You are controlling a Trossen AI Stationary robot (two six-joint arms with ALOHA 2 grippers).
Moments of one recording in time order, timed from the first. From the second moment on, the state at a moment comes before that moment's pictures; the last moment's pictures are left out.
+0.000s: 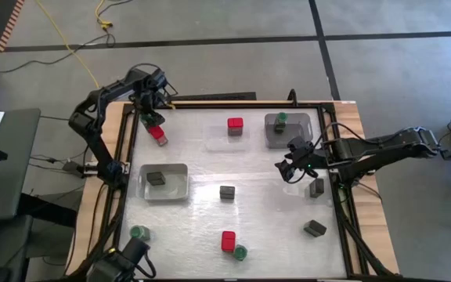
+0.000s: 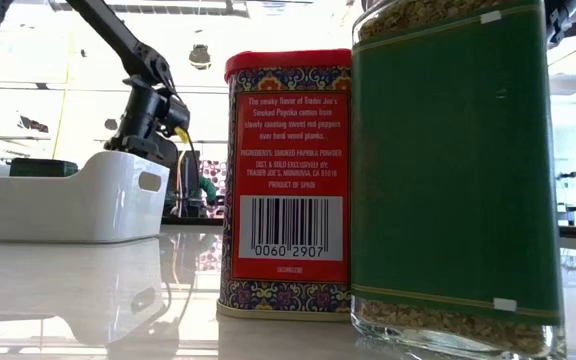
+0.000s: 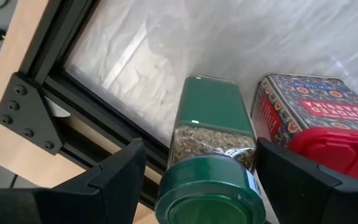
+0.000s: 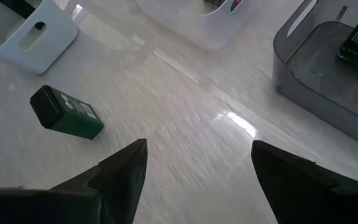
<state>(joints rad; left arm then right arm) 1.08 1.75 1.34 -1.24 -0.18 0.32 0.12 0.98 0.78 -0.70 0.37 0.89</state>
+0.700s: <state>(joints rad) 1.06 1.75 1.35 -1.34 -0.22 0.27 0.12 0.98 0.78 -0.70 0.37 0.91</state>
